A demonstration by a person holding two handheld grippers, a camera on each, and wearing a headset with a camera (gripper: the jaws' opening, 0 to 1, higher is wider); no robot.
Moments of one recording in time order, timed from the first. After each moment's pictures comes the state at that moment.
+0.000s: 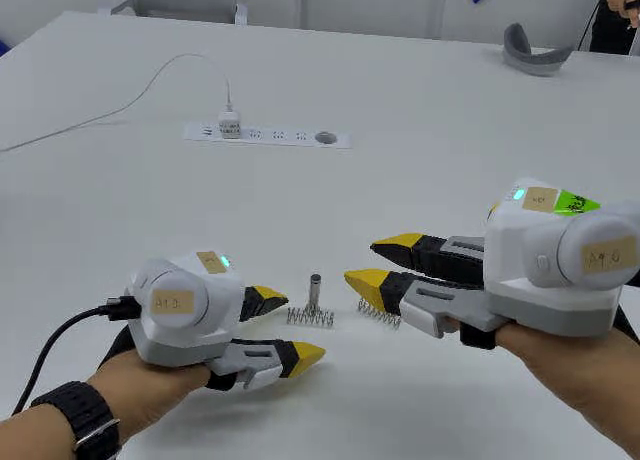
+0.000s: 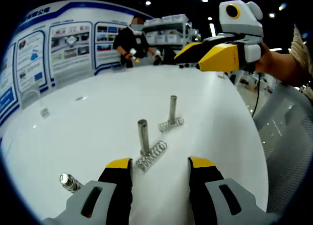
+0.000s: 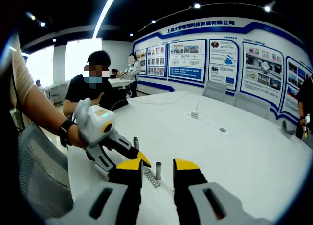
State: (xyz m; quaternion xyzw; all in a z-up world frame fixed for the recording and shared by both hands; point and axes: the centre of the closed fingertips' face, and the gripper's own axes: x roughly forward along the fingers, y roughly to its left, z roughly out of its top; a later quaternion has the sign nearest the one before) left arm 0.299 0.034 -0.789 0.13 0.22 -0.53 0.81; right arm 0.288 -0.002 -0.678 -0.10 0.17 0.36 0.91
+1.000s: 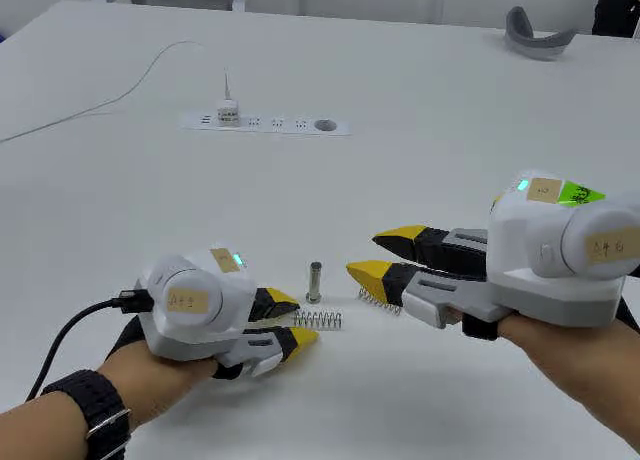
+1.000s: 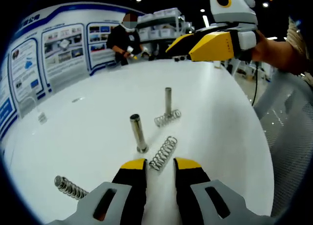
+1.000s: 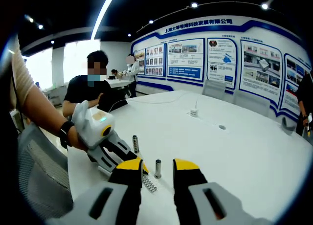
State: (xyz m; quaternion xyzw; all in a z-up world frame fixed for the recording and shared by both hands) left arm 0.294 0.032 -0.797 0.17 0.21 -0.54 0.80; right arm 0.287 -0.005 -0.683 -0.09 0.17 0.35 0.92
